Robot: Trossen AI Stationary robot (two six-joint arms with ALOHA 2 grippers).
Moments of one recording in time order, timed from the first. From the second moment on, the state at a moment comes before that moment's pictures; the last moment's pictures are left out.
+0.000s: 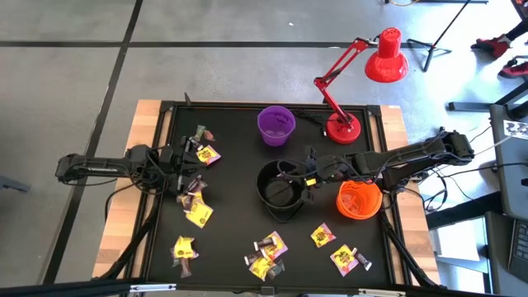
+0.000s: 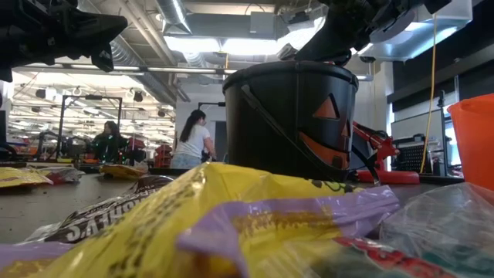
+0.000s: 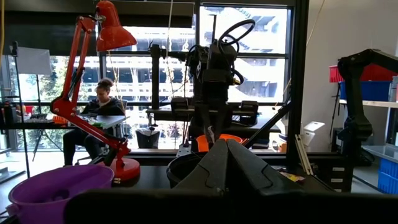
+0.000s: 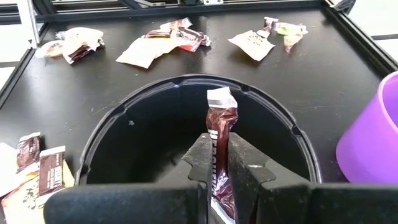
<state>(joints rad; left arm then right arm) 0.05 0.19 0.01 0.43 0.07 -0.04 0.16 1.30 0.85 -0.10 0.18 0.13</state>
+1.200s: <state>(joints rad) 0.05 0.19 0.01 0.43 0.07 -0.04 0.16 1.30 0.85 -0.11 0.24 0.18</state>
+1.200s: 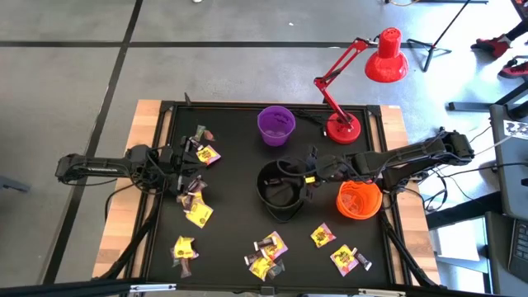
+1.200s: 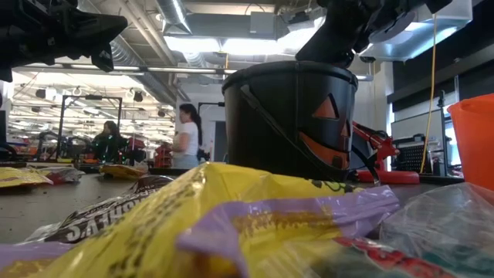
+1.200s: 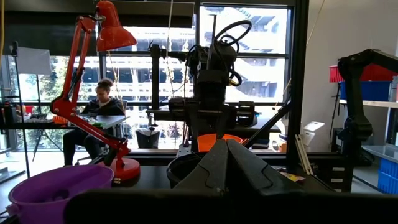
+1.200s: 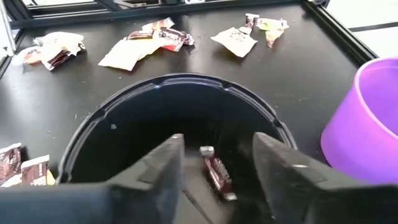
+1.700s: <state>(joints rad) 0.05 0.19 0.01 0.43 0.07 -0.04 0.16 1.27 0.85 -0.20 -0.03 0.10</state>
